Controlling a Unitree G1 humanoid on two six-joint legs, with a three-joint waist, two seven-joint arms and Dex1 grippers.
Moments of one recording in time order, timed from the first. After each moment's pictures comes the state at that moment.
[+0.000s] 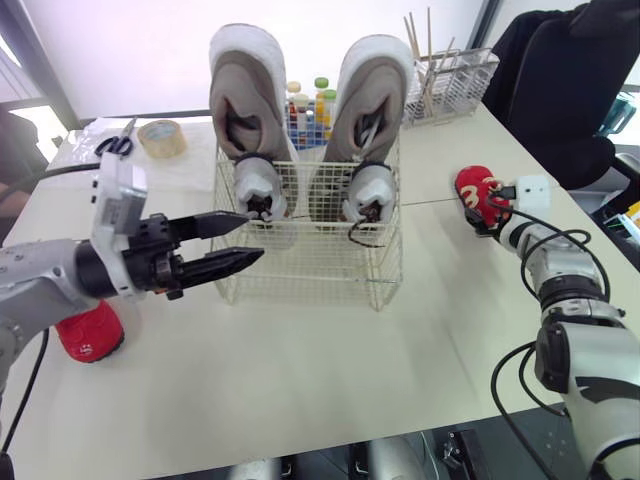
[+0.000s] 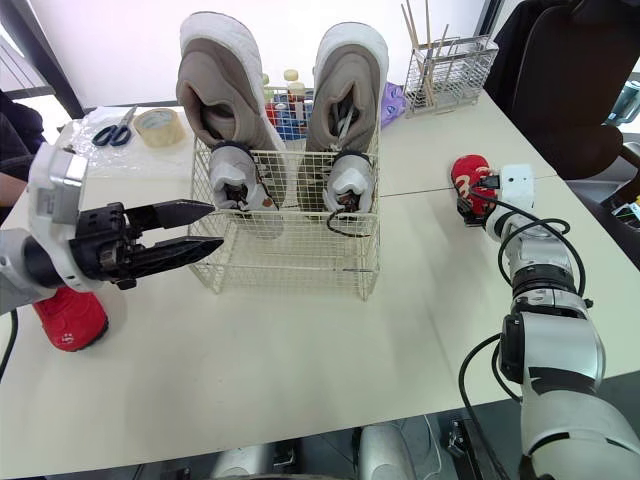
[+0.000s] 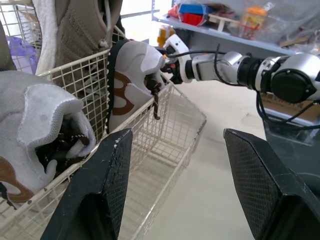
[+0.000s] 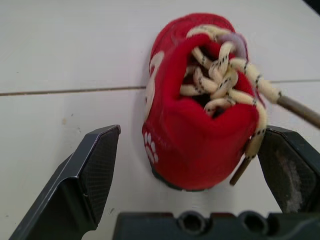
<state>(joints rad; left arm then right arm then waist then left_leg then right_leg) -0.28 1.00 0.39 -0.56 -1.25 0.82 -0.70 -0.97 -0.62 -0.19 1.17 0.10 0.14 0.37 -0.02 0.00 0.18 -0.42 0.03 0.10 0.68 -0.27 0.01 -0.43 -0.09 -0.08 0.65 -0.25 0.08</state>
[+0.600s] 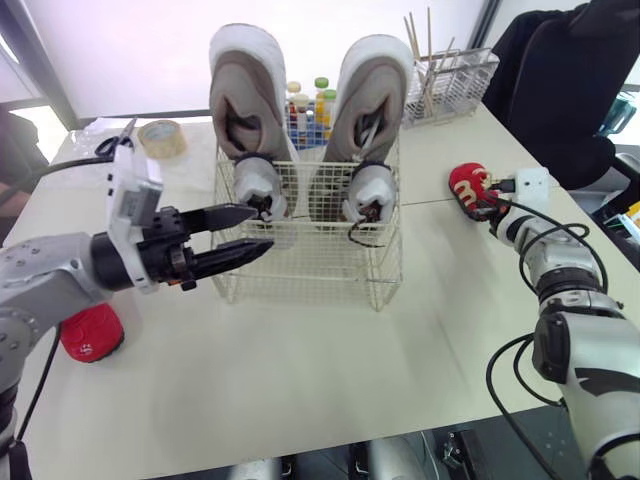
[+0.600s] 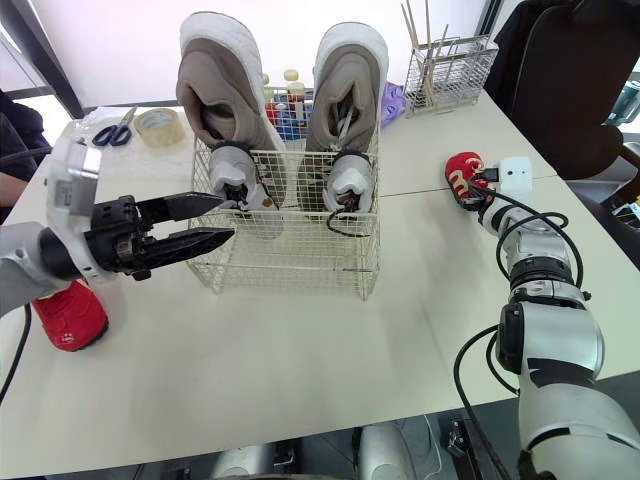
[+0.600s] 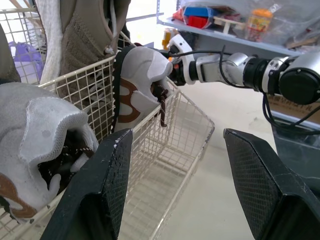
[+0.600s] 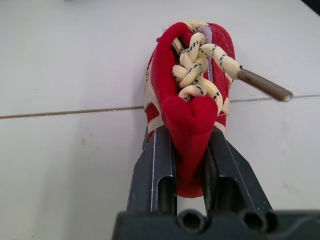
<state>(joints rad) -0.35 0.95 0.33 -0.54 -1.23 0.82 -0.65 -1.01 -0.63 -0.21 1.17 0.11 0.08 0.44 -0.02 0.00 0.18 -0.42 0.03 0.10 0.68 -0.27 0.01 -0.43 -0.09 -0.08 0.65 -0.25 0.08</state>
